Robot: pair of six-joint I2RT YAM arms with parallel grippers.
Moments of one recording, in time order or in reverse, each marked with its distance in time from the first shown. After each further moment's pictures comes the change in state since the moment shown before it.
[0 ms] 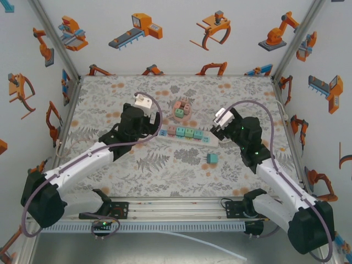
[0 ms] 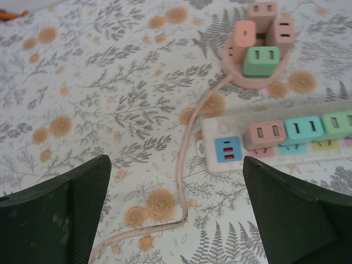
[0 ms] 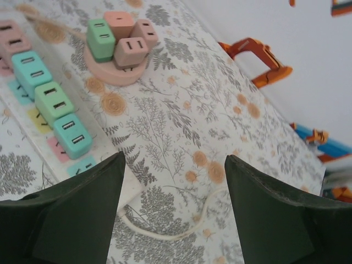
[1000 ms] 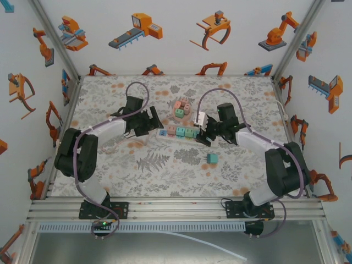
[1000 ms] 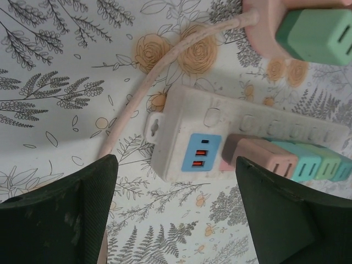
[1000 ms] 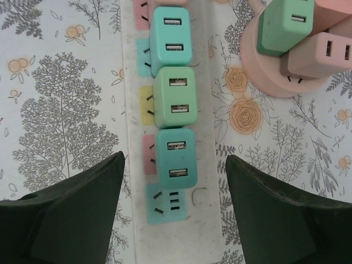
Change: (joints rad) left arm 0.287 0.511 0.183 -0.135 0.614 -0.580; right arm 0.021 0.572 0.274 -0.242 -0.404 -0.204
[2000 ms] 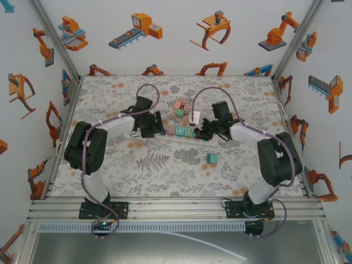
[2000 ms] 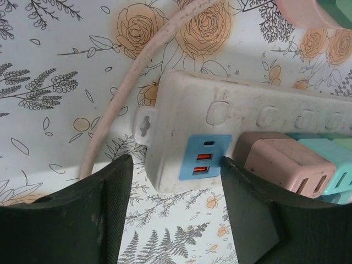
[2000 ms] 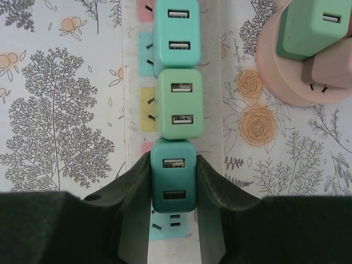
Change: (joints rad) left arm -0.066 0.110 0.100 -0.113 -0.045 0.054; right arm 0.019 0.116 0.090 -0.063 -0.005 -0.040
